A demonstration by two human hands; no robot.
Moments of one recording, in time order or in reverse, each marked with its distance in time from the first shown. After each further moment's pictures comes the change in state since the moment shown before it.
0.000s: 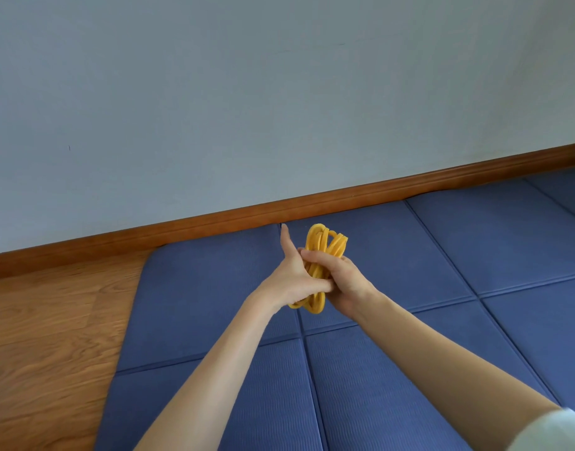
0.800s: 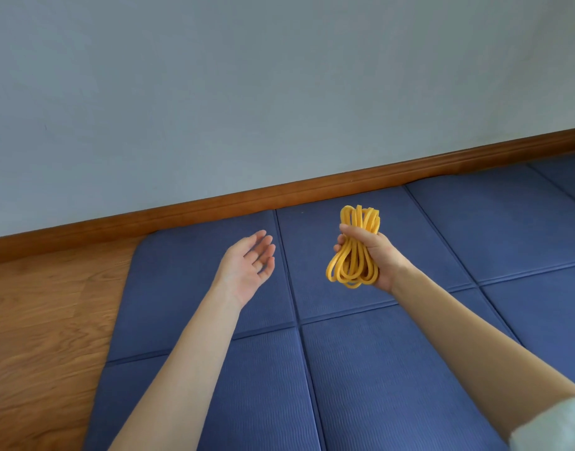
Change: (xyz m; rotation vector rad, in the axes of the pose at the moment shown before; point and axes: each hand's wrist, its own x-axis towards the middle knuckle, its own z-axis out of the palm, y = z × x) left_hand 0.016 -0.048 -0.039 -1.155 0.269 -0.193; right_hand 0.009 -0.026 -0.054 0.017 0.054 0.018
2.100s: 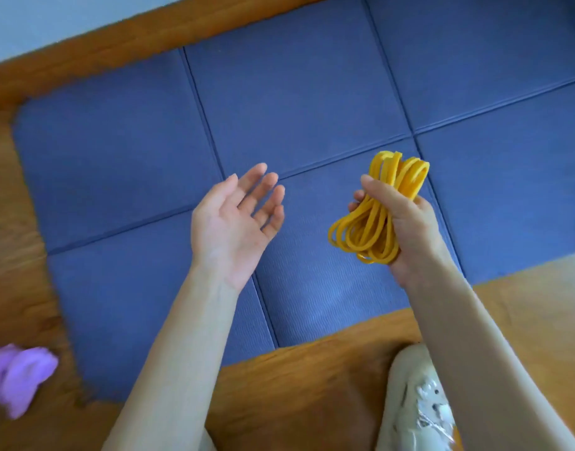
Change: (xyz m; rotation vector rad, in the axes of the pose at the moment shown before) left_hand -0.117 -0.078 0.086 -0.029 0.072 -0.265; right_hand -0.150 0.002 -0.059 0.089 0.545 0.095
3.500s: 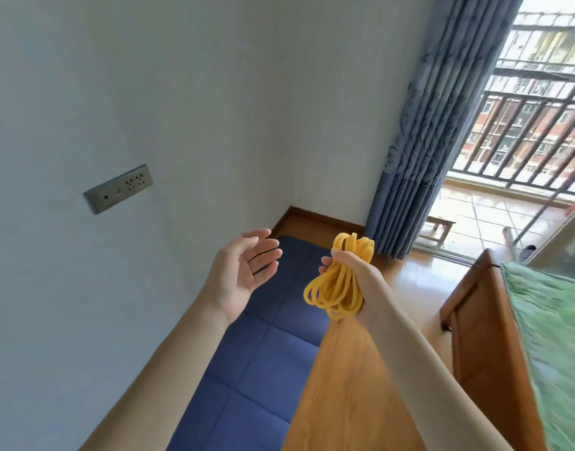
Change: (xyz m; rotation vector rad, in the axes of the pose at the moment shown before) left_hand -0.699 0.268 0.512 0.644 -0.998 0.053; right_hand -0.710 -0.555 -0.070 0.496 0.415 -0.563
